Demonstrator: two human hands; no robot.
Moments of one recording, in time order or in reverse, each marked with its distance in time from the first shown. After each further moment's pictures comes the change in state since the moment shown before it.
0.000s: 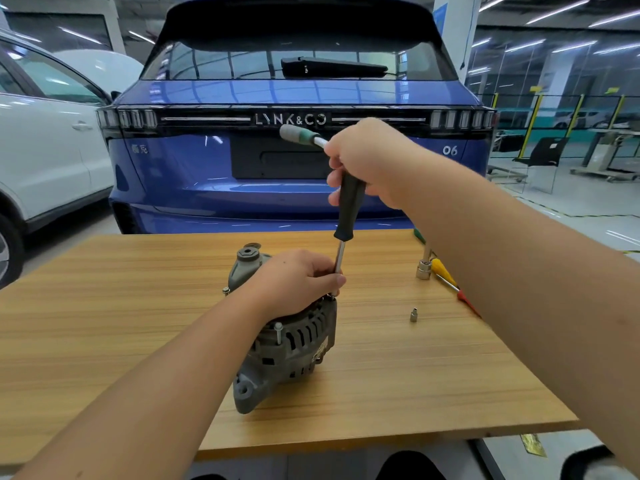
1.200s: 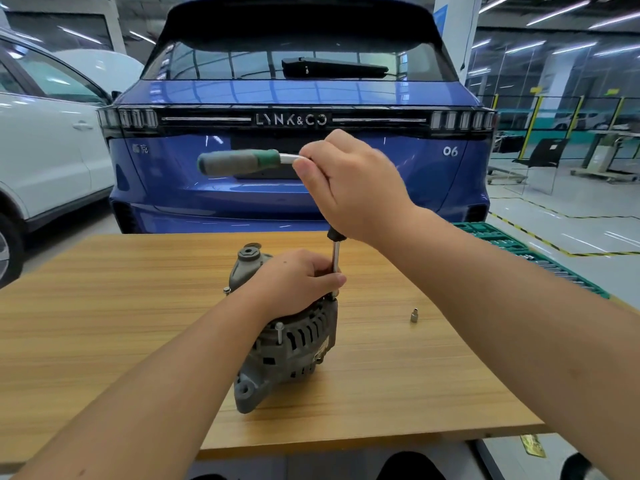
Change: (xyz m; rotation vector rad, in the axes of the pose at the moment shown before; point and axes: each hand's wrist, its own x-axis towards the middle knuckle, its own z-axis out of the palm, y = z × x) left_hand -0.002 0.004 0.001 -0.015 0.014 -0.024; right_hand -0.013 0.043 0.026 -0.672 0.334 -0.891
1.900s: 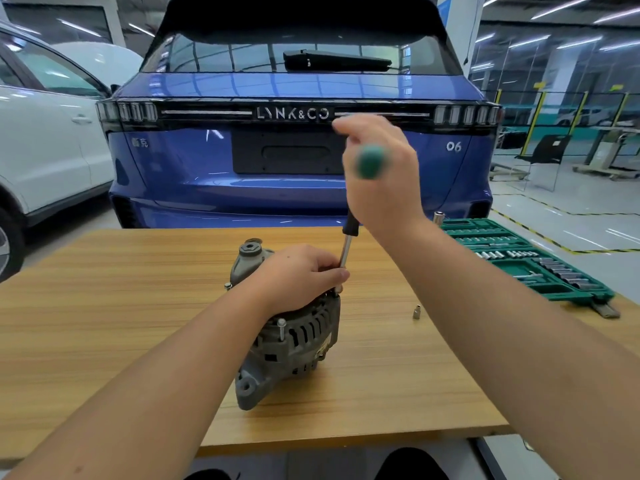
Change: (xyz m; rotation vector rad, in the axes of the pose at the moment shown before) left_hand 0.005 -0.005 0.000 0.047 -0.007 0.017; right_hand -0.006 0.013 0.015 0.475 0.354 0.229
